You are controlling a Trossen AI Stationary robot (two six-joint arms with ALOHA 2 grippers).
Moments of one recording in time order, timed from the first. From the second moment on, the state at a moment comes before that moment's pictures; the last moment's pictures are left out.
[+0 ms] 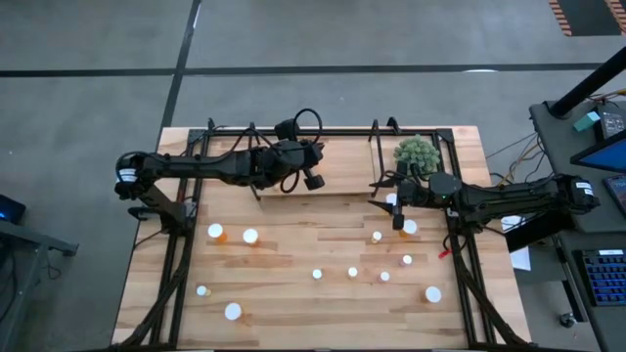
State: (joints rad) left arm 0.09 1.56 1.41 -0.24 -0.64 0.30; right arm -0.09 0.85 0.28 0.45 0.03 -0.17
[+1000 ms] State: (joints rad) left arm -0.24 1.18 1.07 -0.19 -0.62 0.29; right arm 0.15 1.21 0.85 -0.07 0.02 0.00
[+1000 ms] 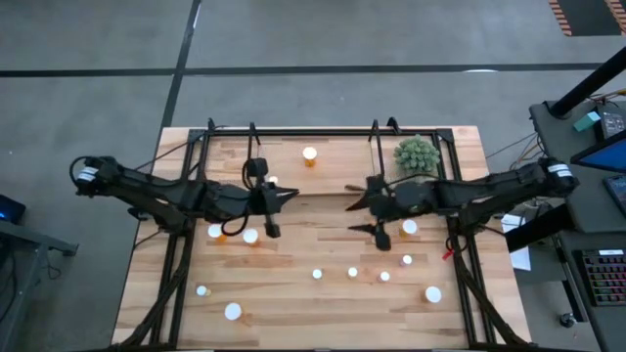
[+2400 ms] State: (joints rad) left arm -0.25 1.04 0.93 -0.06 -0.62 0.29; right arm 0.32 1.97 1.30 -0.20 -0.05 -0.04
